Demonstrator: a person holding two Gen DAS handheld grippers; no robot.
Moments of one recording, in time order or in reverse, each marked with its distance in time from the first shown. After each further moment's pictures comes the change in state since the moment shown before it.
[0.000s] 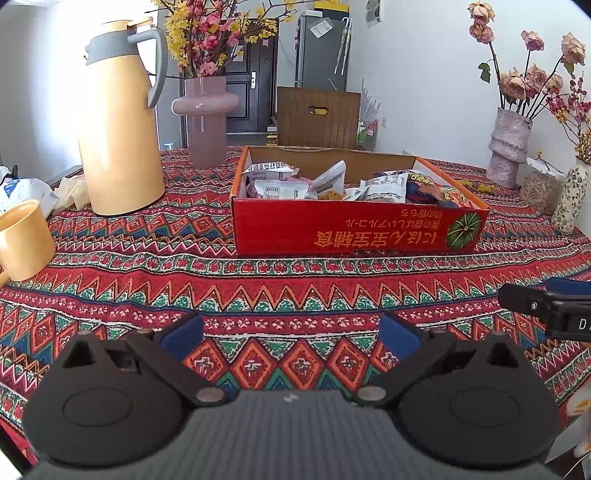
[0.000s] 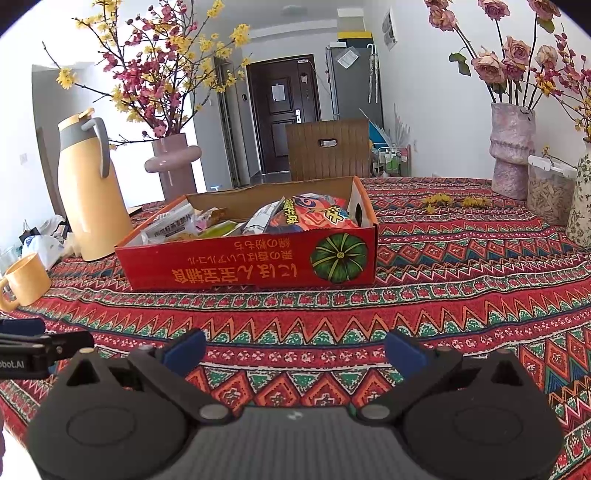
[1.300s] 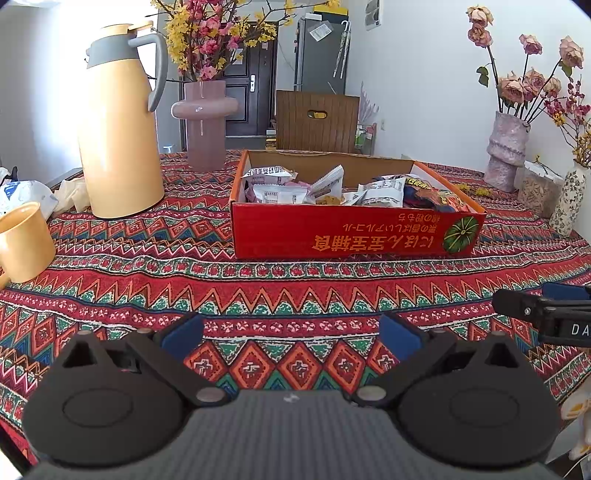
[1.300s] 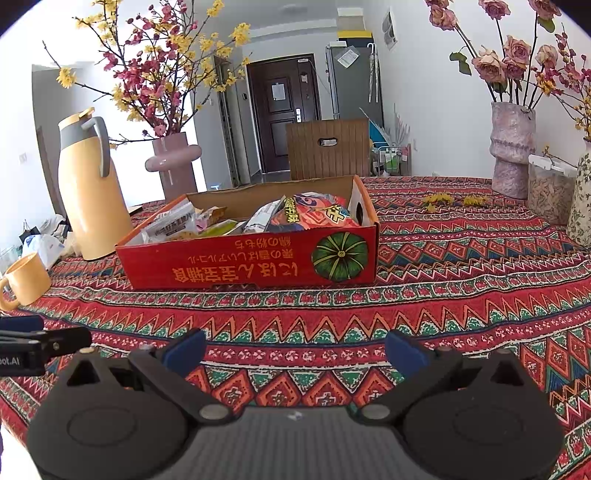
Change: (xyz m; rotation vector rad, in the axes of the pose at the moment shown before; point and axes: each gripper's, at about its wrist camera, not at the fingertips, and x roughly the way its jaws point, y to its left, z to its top) left arm -0.003 -0.001 0.001 -0.003 -0.010 -0.005; right arm 0.000 -0.001 -0.001 0.000 0.002 0.001
